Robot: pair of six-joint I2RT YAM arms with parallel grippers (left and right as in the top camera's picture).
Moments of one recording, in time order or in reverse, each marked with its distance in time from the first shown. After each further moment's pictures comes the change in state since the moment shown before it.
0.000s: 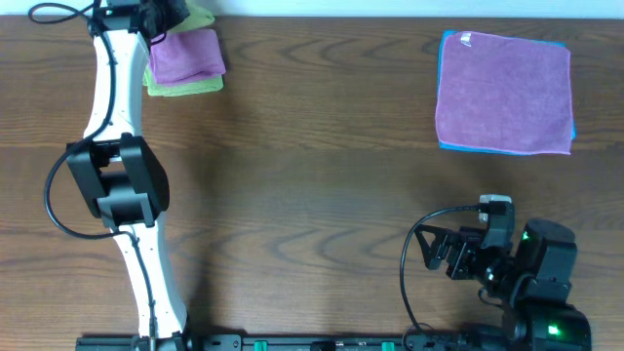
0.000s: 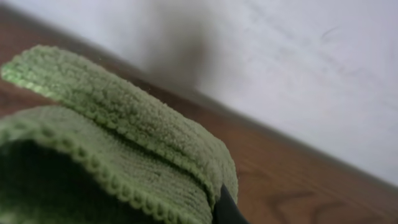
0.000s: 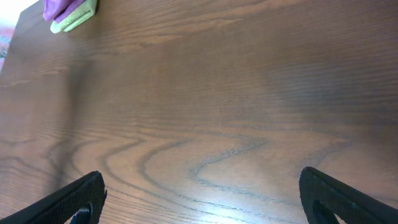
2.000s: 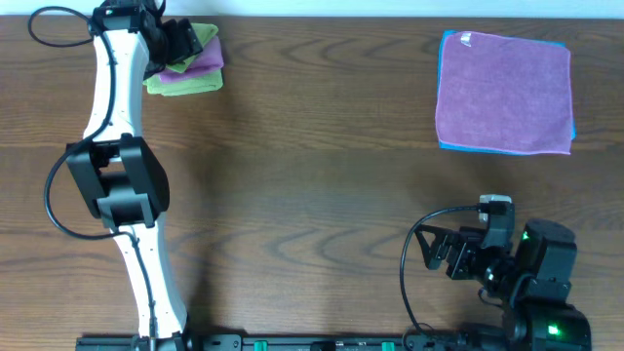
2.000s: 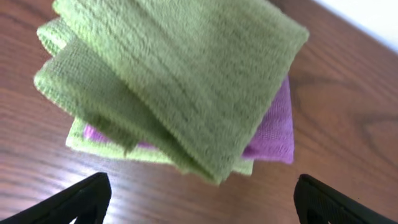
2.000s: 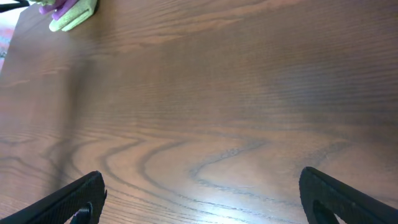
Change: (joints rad) left arm -0.001 -0.011 0.000 -0.402 -0.100 0.097; right arm 0.000 0.000 0.000 0.000 0.000 0.000
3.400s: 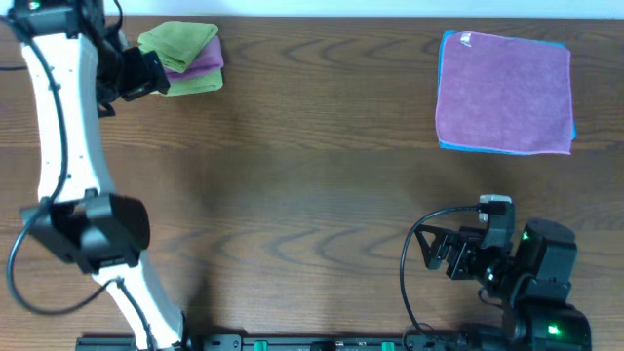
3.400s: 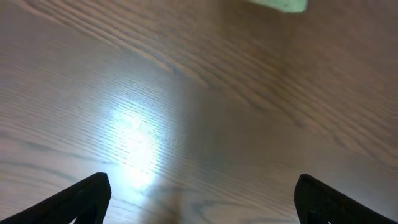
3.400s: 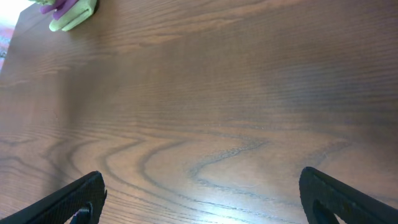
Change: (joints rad) left arm 0.070 -0.332 0.010 -0.606 -0.053 0.092; right arm 0.000 0.000 0.000 0.000 0.000 0.000
